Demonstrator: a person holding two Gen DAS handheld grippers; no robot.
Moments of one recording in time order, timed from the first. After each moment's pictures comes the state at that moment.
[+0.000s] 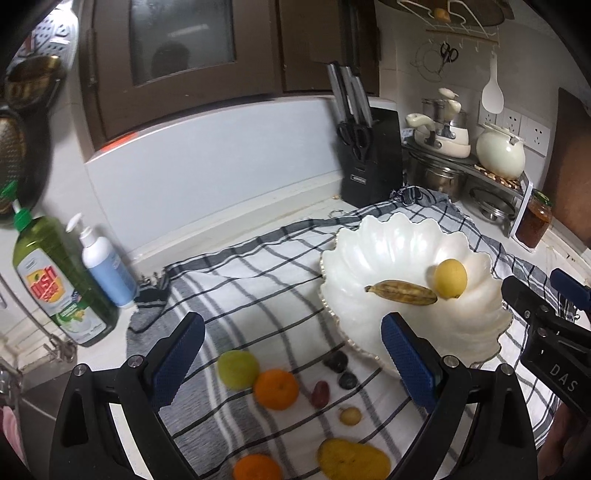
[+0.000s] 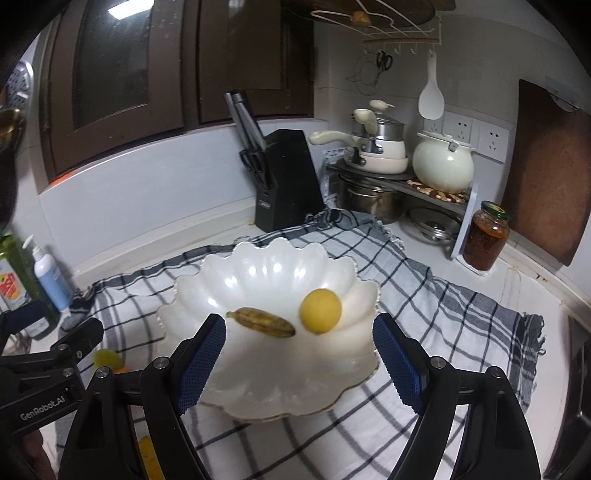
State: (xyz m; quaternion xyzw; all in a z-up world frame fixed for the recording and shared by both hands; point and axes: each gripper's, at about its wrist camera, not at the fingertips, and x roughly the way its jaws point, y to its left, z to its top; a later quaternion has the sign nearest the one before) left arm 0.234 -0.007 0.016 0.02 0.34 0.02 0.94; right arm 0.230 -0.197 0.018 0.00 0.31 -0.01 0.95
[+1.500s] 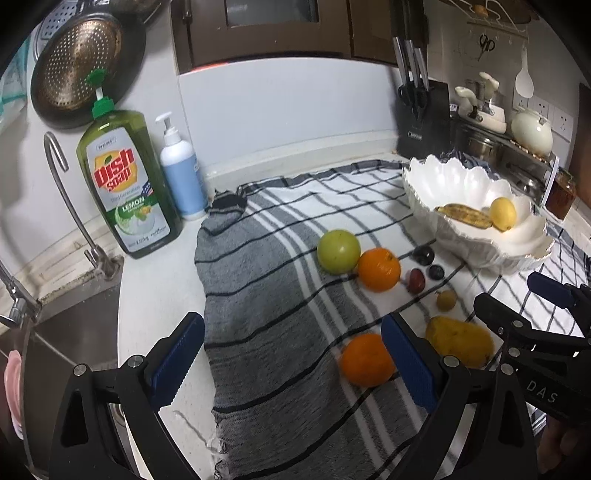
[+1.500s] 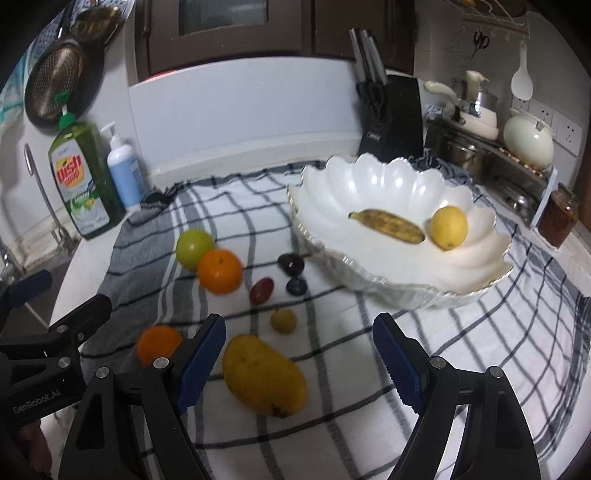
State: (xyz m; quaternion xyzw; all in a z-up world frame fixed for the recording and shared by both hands) left arm 0.135 0.078 -0.061 0.01 0.37 0.08 0.92; right arm 0.170 -0.093 -0.067 -0.04 0.38 0.11 0.92
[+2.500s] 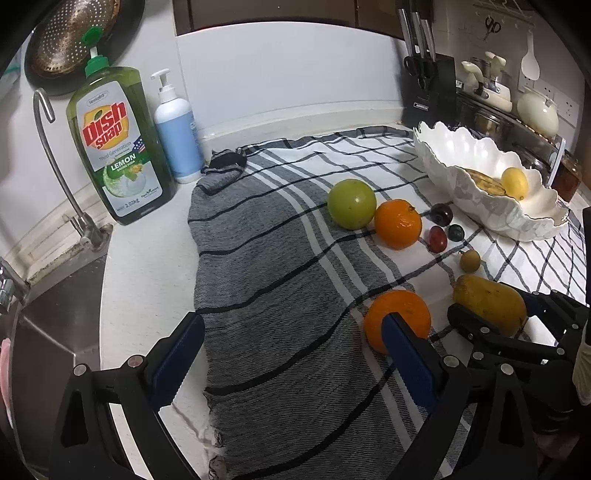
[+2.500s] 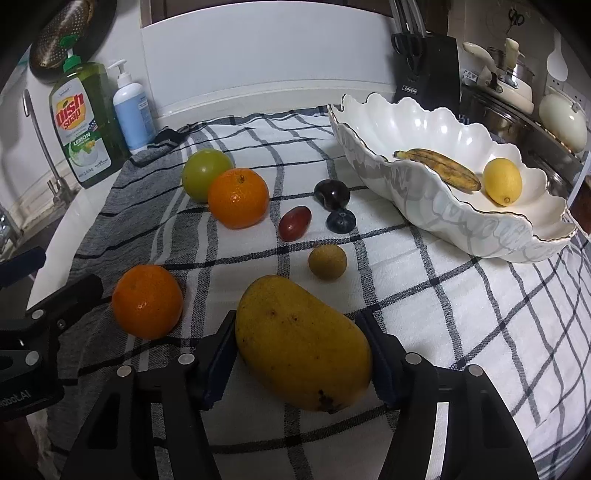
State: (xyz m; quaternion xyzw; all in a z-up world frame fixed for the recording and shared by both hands) left arm 0.136 0.088 -0.100 0.00 0.41 0.08 0.91; right arm 0.177 -0.067 -0.128 -0.06 0.43 0.14 0.89
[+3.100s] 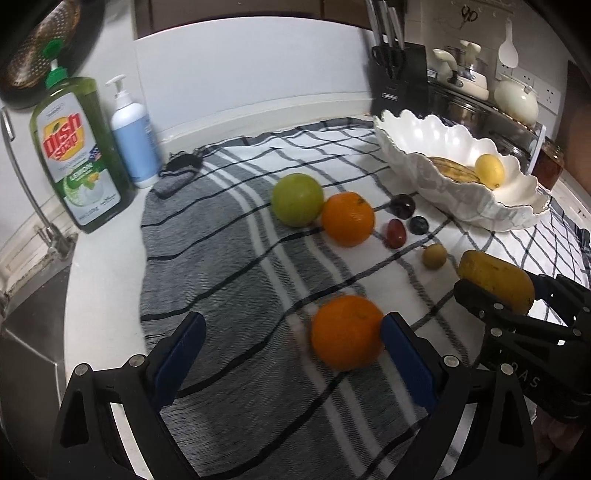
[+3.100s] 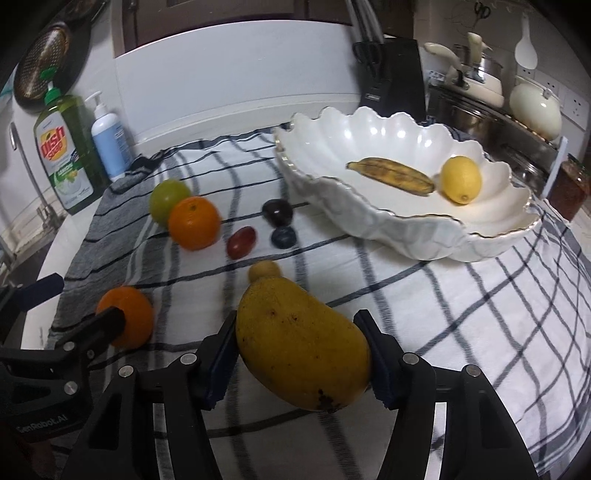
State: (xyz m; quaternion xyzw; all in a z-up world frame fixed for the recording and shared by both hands) left arm 0.151 0.053 -0.109 0.00 0.42 0.03 0.91; right arm 0.180 -0.106 -0.113 -0.04 0.41 0.11 0.90
